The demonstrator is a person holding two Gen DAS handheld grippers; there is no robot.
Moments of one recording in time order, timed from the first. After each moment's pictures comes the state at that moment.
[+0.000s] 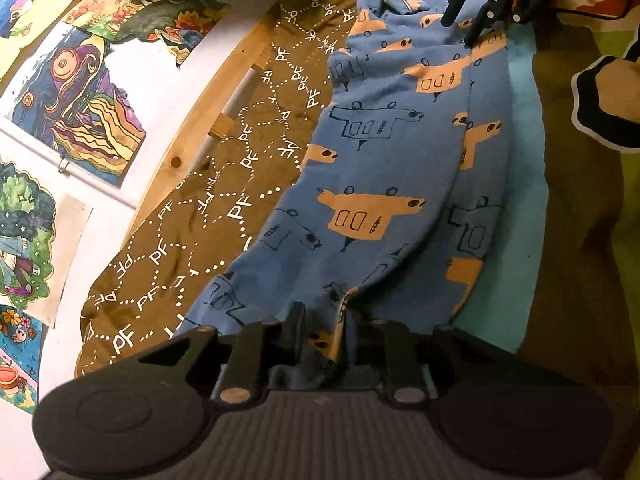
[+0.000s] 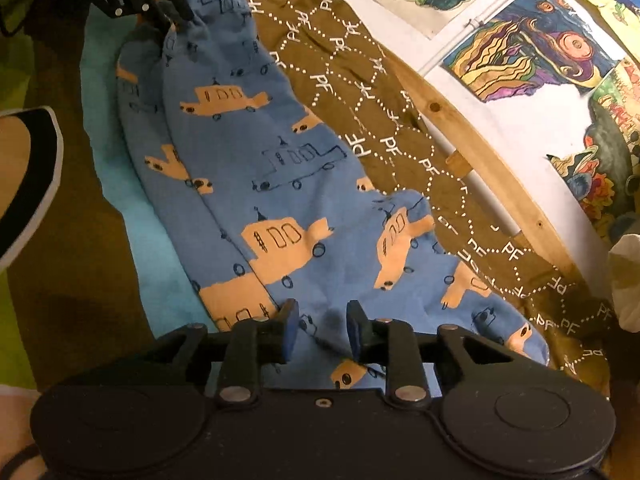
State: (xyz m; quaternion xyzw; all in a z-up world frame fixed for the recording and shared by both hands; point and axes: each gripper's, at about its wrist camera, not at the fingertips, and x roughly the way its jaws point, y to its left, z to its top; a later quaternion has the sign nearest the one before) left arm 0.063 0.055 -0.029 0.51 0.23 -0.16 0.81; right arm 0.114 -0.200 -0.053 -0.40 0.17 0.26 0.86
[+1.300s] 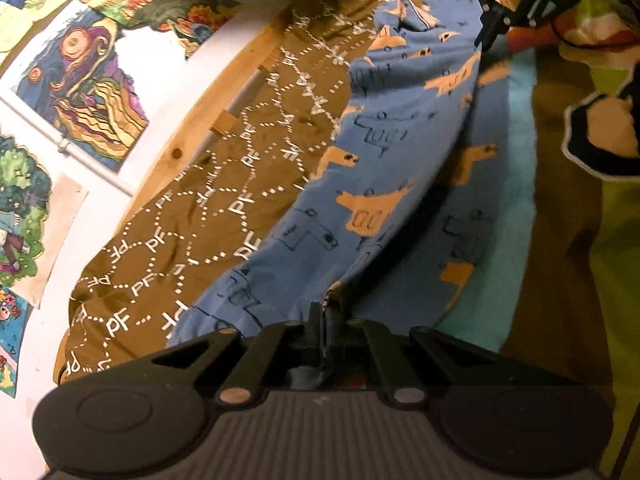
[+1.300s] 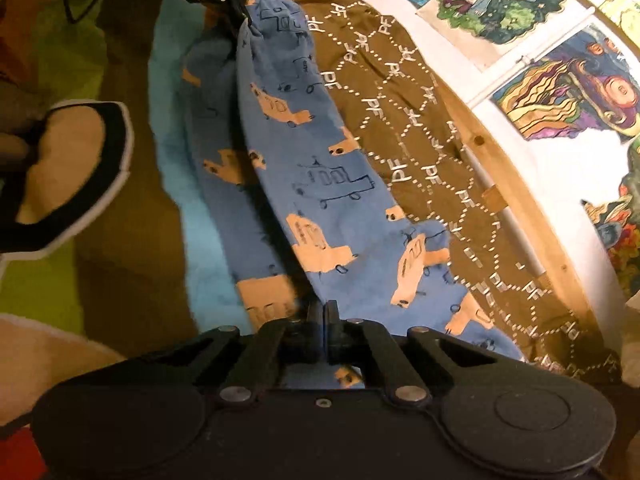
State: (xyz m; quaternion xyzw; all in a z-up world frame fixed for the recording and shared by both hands) left arm 0.057 0.069 -0.012 0.48 0.25 -0.18 0.82; right arm 0.094 -0.210 -0.036 -0.44 0.17 0.34 0.81
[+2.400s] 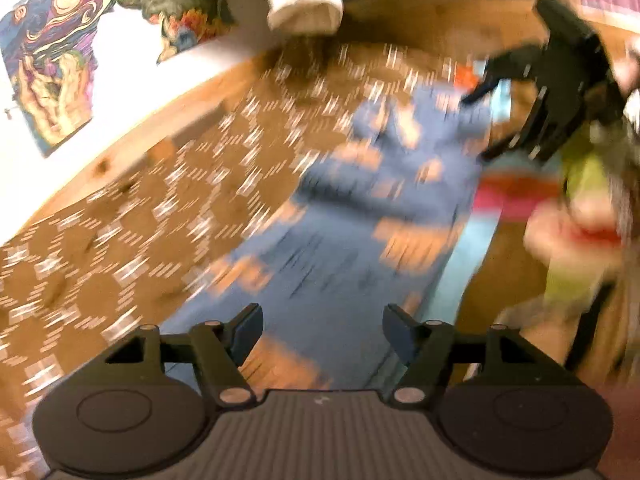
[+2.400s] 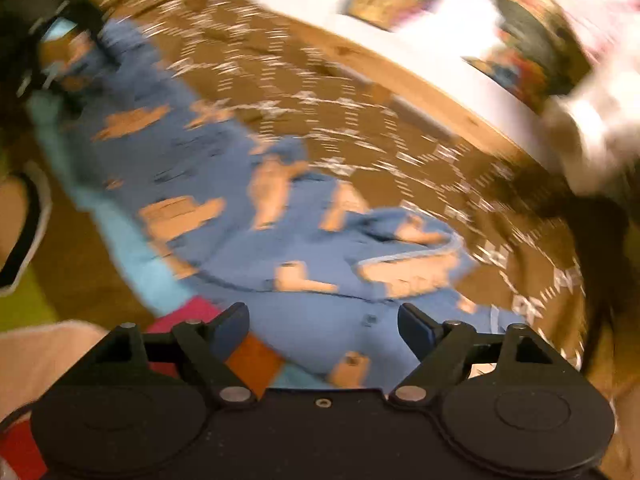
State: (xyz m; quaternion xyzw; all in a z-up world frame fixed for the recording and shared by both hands) left arm 0.089 -0.024 0.010 0.26 0.27 -0.29 0.88; right arm 0.108 -0.290 -0.010 -0.25 0.26 0.20 0.91
